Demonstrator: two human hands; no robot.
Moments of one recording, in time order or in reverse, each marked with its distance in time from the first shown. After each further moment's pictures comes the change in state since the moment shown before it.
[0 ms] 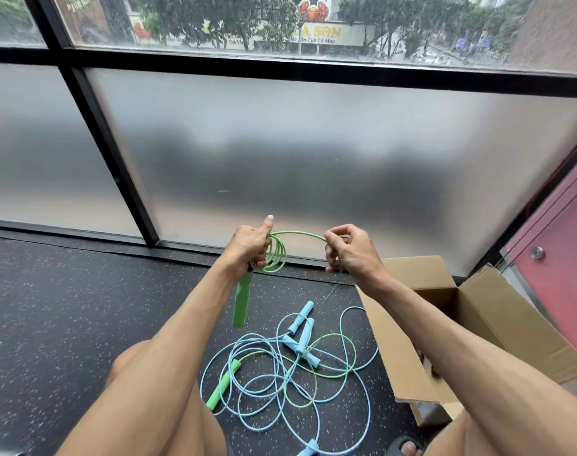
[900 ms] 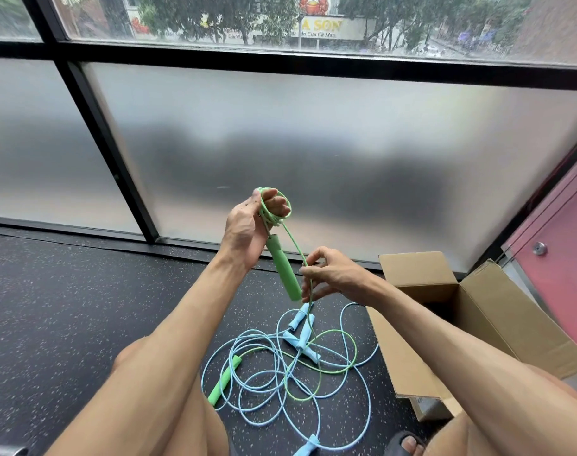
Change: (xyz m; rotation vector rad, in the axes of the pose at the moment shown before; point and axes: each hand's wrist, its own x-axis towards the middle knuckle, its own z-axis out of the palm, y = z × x) left_hand -0.006 0.020 0.010 -0.769 -0.167 0.296; right_hand -0.015 0.014 0.009 -0.175 -0.418 0.274
